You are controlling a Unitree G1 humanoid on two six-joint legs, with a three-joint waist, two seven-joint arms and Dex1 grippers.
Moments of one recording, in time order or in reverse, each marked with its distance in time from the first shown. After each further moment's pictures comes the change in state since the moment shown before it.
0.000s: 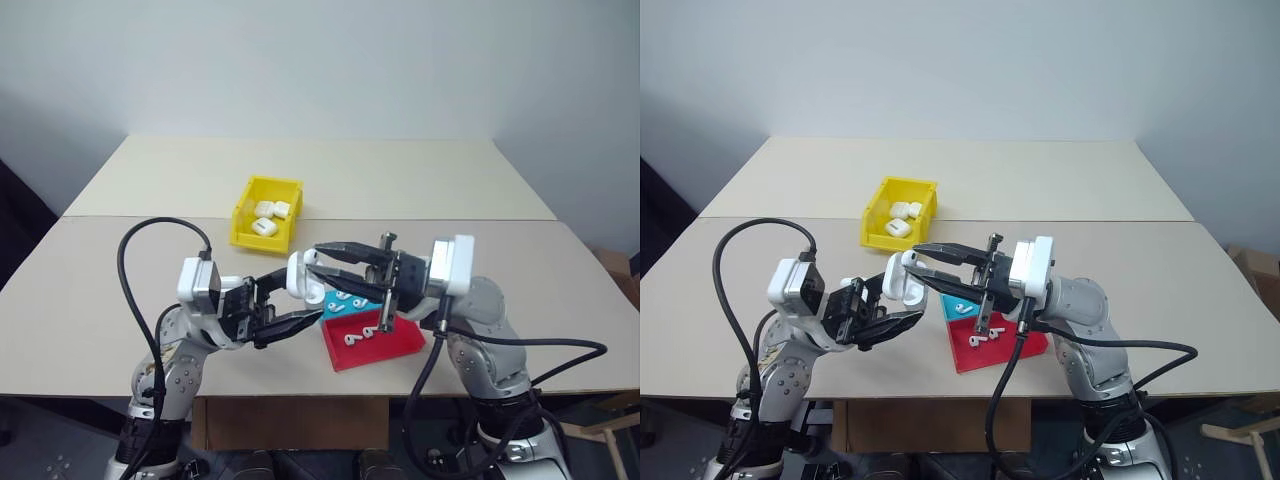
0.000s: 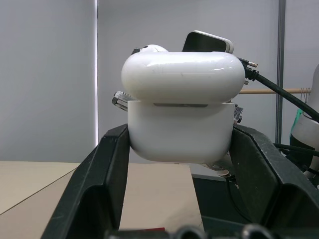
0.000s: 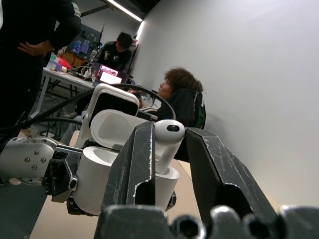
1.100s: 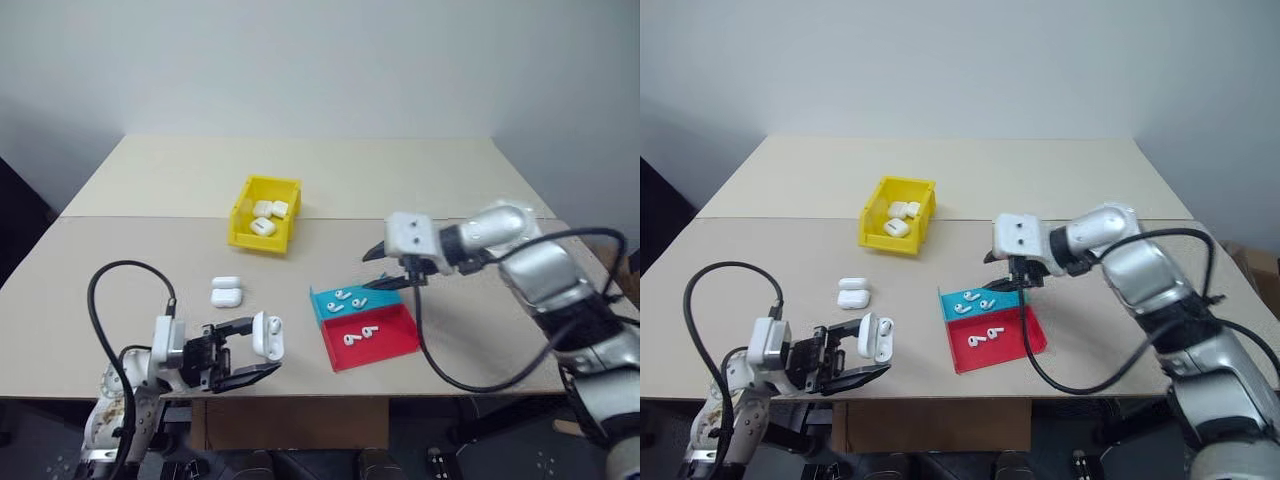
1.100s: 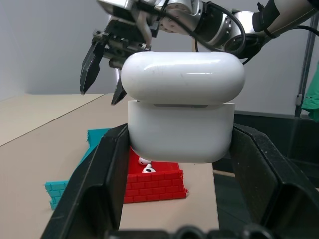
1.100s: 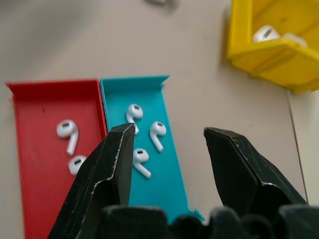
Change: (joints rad) left arm 0.252 0.134 0.080 0.094 0.143 -0.267 -0.145; right arm -0.512 -0.441 0.349 0.445 -0.399 0.275 0.276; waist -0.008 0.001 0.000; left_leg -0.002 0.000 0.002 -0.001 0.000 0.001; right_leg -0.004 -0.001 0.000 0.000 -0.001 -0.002
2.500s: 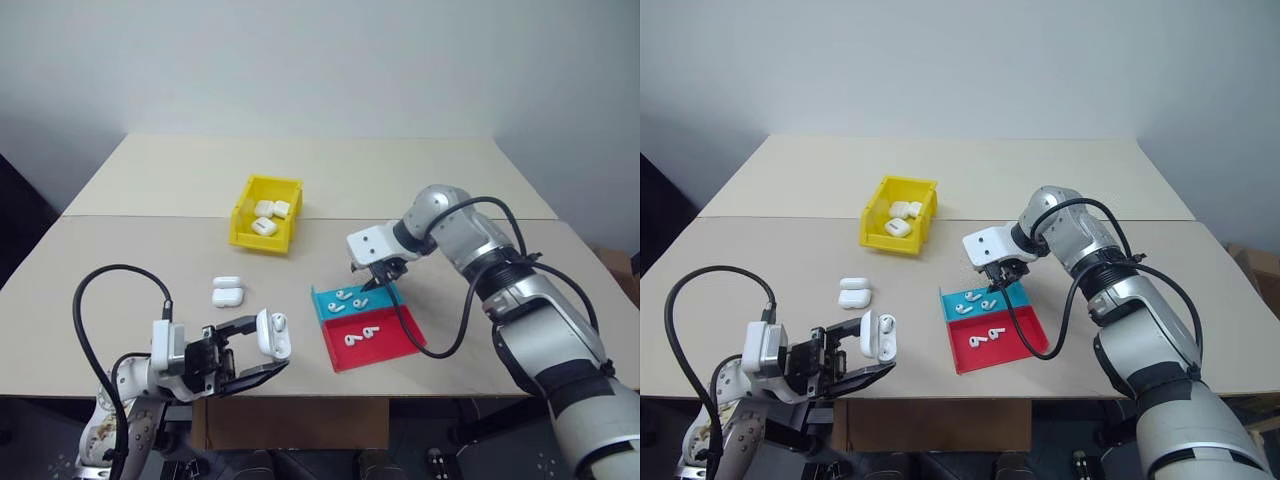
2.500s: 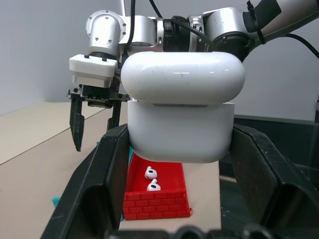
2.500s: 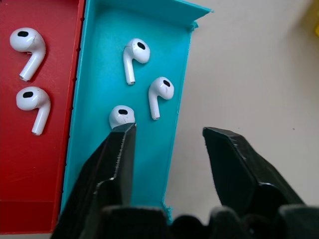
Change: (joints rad) left arm 0.052 0.023 -0.022 -0.134 -0.021 0.006 0.119; right arm -0.239 0.254 0.079 0.622 -0.351 -0.460 0.184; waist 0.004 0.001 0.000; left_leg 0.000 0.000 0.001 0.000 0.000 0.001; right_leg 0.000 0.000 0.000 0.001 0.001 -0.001
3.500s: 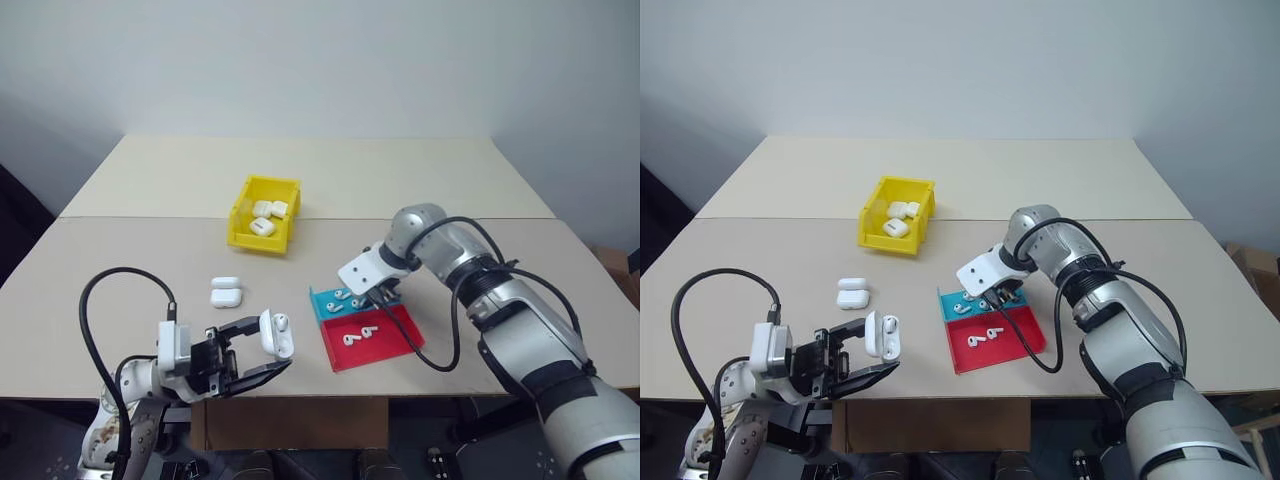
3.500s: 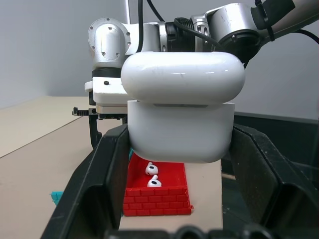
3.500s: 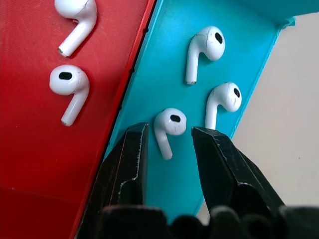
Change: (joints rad) left arm 0.024 -0.004 -0.017 -0.005 0.024 -0.005 0.041; right arm 0.006 0.075 0.071 0.098 -0.117 -0.159 0.016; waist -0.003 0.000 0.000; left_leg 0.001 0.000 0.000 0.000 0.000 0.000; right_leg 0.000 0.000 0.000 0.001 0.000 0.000
